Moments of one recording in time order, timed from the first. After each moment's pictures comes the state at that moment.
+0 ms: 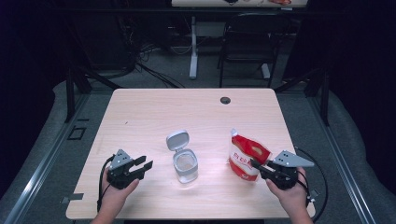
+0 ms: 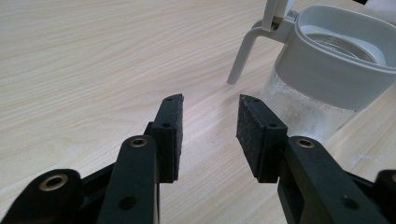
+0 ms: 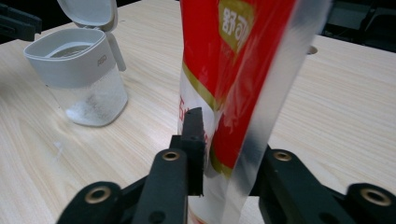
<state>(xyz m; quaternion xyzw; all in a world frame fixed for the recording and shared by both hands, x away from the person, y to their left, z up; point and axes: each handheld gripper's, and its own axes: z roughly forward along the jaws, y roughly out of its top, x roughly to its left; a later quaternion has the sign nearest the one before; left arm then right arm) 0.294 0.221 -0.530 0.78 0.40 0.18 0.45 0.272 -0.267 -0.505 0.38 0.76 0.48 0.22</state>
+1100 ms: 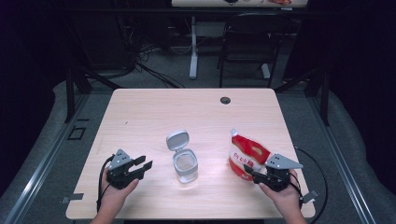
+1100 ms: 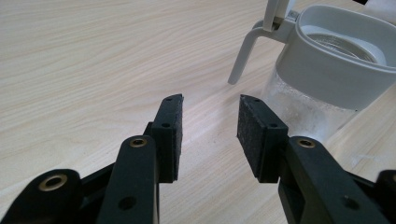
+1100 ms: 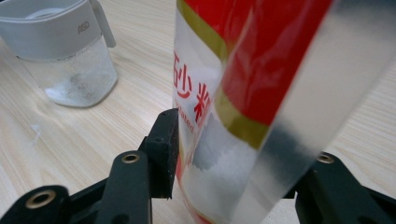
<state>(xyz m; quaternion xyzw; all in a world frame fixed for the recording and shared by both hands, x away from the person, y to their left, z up) 0.295 0.222 -0.530 0.78 0.40 0.18 0.45 0.279 -0.259 -0.534 0.38 0.77 0.46 0.22</state>
